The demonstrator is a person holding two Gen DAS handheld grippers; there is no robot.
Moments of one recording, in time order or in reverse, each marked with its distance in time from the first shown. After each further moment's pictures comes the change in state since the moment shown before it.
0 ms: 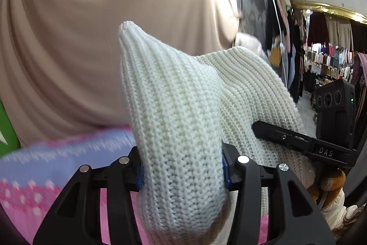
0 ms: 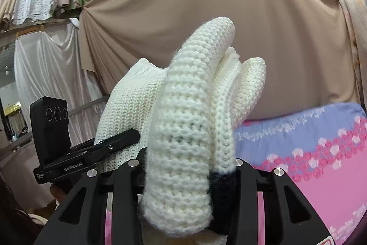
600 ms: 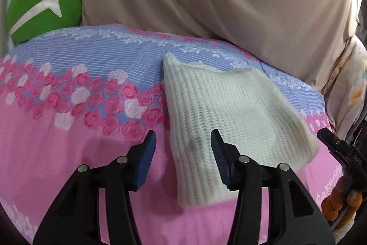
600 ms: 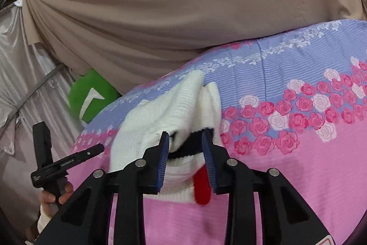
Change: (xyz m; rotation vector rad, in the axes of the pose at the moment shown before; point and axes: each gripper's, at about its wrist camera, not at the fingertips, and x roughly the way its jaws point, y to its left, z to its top) left arm 0.063 0.221 -0.173 -0.461 0.371 0.370; right arm 0.189 -0.065 -0.137 0.179 0.342 -0.148
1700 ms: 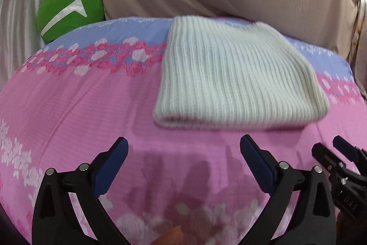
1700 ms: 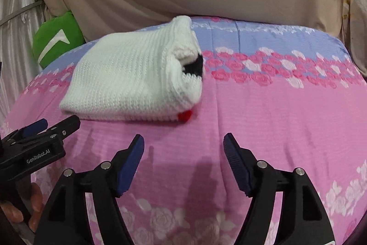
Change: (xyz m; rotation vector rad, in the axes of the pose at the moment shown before) left arm 0.006 -0.051 -0.115 0.074 -0.016 0.281; right arm 0.003 0.022 -0.116 -0.152 0.075 -0.401
